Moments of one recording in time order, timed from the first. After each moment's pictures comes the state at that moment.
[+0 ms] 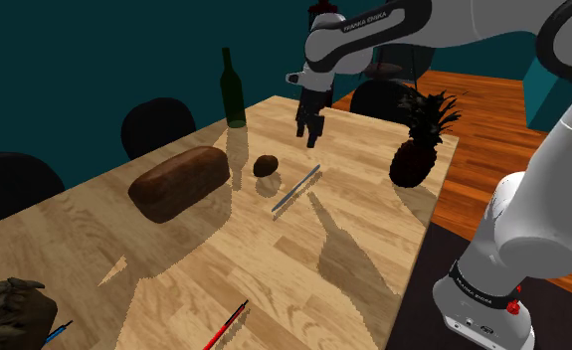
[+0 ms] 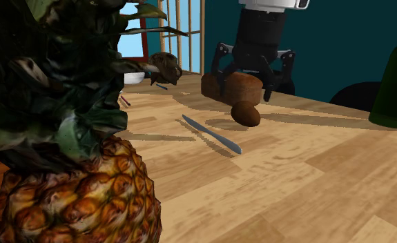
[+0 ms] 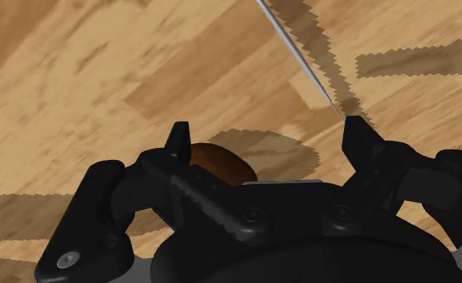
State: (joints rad) arm 0.22 -0.04 -0.20 -2.01 0.25 1.97 -1.19
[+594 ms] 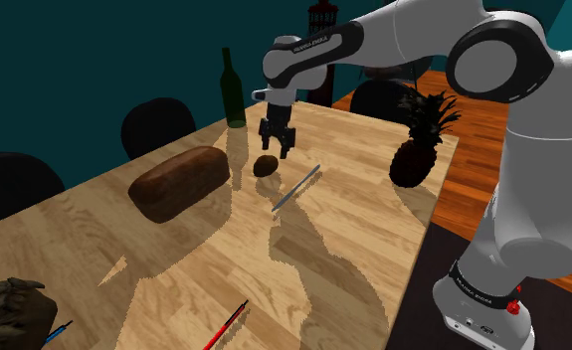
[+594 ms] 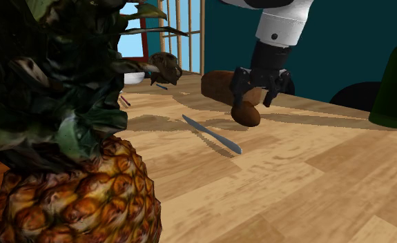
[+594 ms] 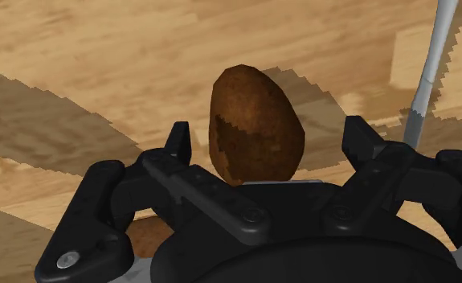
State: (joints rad) arm 0.23 0.28 -0.15 -1.71 0.35 1.94 -1.58
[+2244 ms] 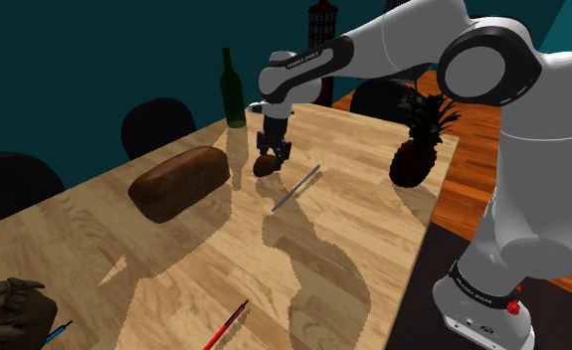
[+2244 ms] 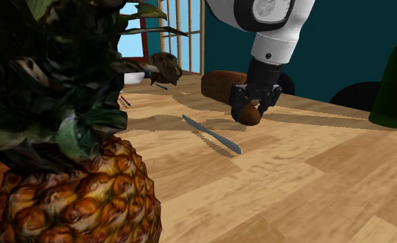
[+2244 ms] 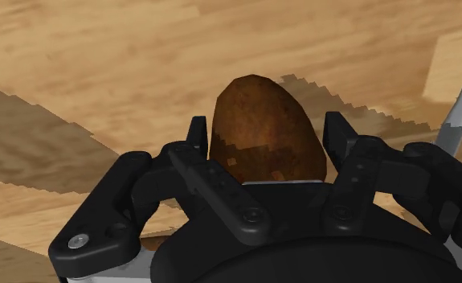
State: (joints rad) arm 0.25 0.32 -0.13 -1.74 0.36 2.01 -1.61
